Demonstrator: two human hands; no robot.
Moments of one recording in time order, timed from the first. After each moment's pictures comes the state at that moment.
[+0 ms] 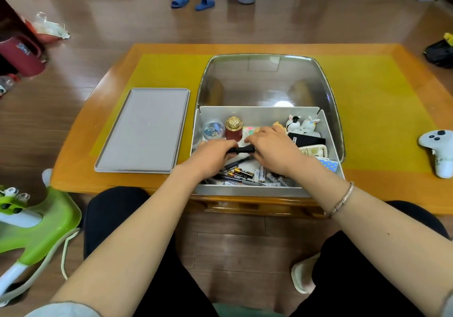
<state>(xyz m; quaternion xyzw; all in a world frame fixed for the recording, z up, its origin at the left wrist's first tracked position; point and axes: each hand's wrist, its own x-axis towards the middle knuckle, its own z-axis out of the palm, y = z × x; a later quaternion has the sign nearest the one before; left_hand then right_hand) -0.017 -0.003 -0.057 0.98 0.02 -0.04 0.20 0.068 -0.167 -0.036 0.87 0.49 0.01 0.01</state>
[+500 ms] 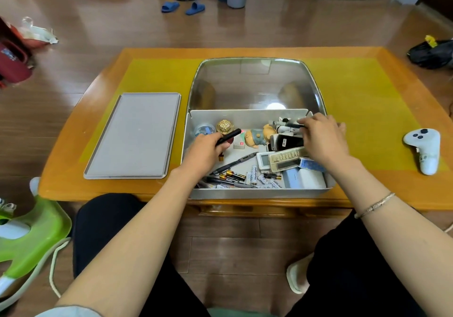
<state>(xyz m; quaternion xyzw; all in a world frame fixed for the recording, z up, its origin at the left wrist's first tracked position) -0.005 -0.010 -0.055 0.94 0.15 0.04 0.31 0.115 -0.250 -0.026 0.97 0.22 0.08 -0.07</state>
